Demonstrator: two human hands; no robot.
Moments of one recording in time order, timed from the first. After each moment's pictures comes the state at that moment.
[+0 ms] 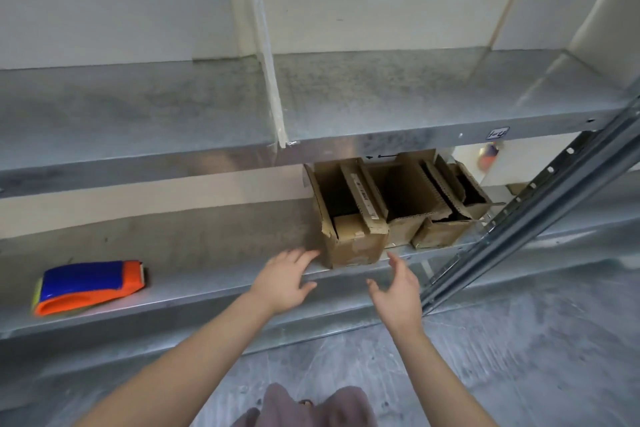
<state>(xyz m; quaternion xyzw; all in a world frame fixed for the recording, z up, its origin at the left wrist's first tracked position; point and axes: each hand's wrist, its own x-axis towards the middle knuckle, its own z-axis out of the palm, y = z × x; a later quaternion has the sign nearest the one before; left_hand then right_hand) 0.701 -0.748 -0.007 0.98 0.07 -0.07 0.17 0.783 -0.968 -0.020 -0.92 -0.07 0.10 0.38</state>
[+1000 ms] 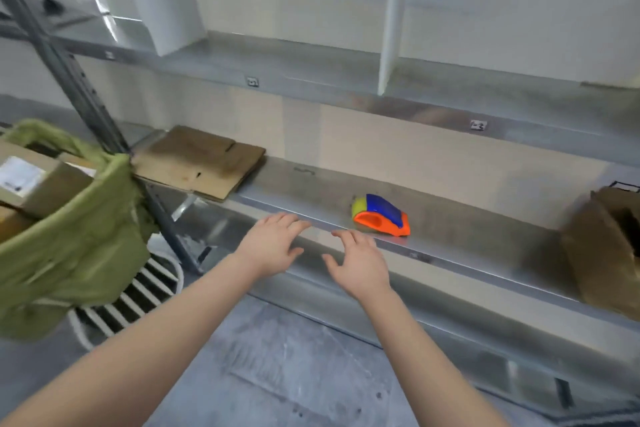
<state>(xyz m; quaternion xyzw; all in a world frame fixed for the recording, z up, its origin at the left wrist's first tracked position) 0.214 -0.505 0.079 0.95 0.31 0.01 0.03 0.374 -0.623 0.047 -0.81 -0.54 0.12 0.19</state>
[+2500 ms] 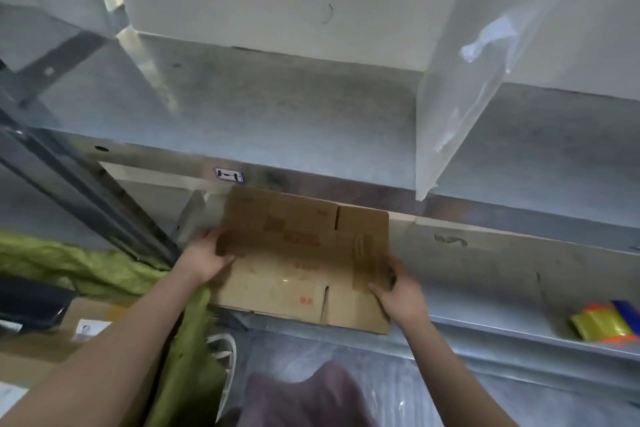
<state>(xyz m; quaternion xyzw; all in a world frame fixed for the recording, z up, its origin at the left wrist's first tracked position) -0.026 0.117 -0.025 0.82 0.50 -0.05 0.28 0.230 -0.167 -0.040 -0.90 -0.26 0.26 0.24</state>
